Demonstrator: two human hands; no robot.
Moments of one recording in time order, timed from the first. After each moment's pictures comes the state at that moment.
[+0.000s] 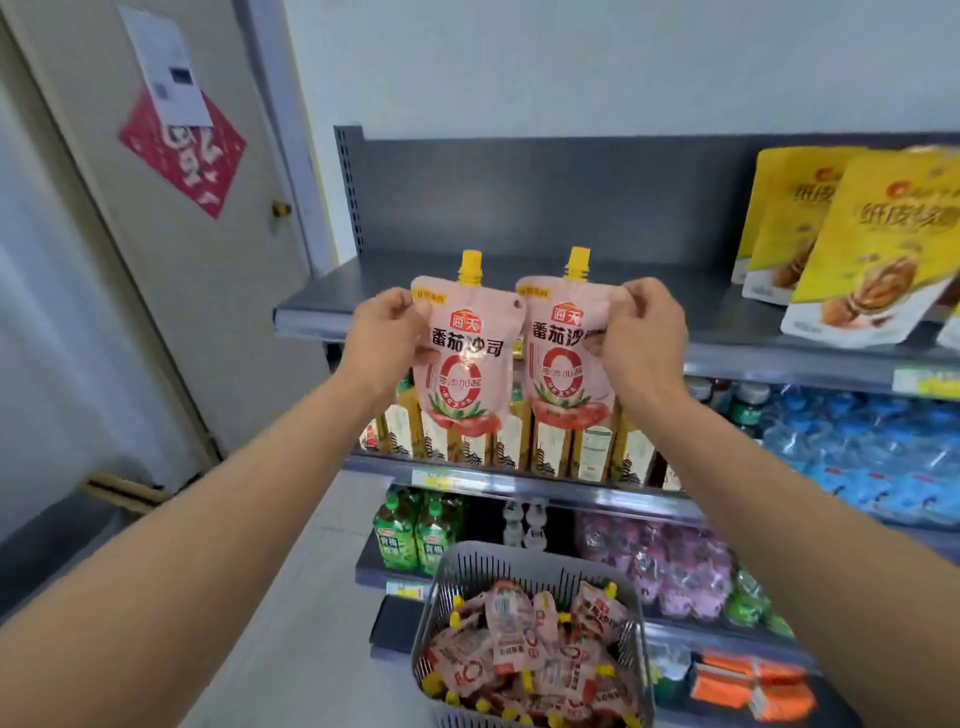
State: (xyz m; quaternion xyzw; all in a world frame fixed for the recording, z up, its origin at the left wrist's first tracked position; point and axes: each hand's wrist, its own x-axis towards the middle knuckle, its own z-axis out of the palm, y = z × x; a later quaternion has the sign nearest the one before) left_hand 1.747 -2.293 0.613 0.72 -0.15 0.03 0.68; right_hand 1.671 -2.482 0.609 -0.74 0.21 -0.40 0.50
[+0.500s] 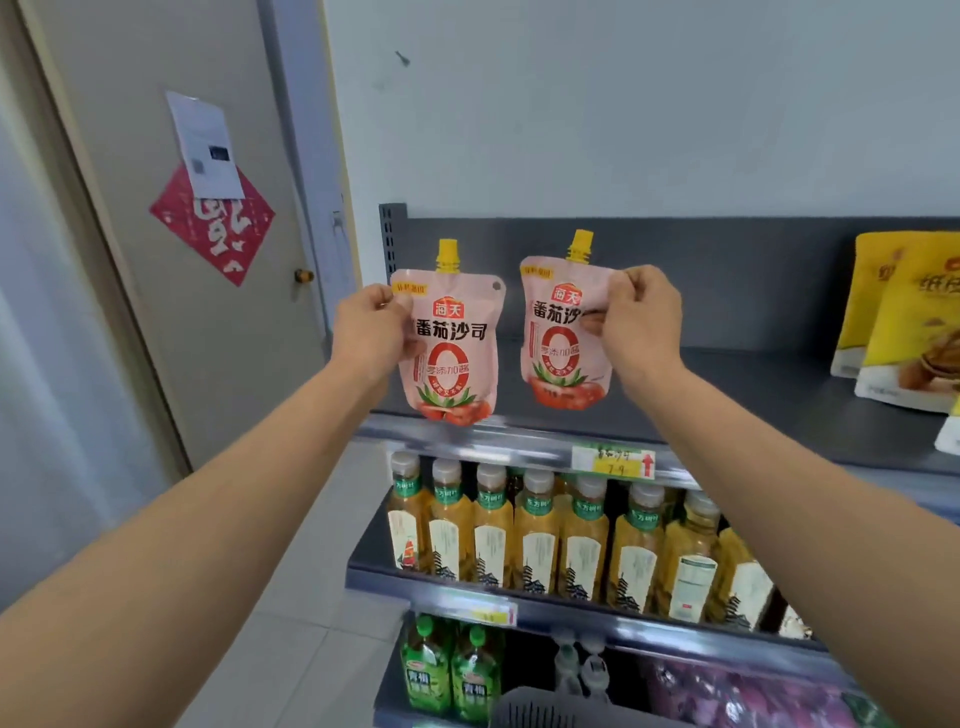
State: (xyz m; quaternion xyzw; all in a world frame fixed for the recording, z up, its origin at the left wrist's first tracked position) left_hand 1.917 -2.253 0.673 0.70 -0.11 0.11 0.70; right_hand 1.839 -2.451 0.675 -0.70 0.16 -0.43 0.55
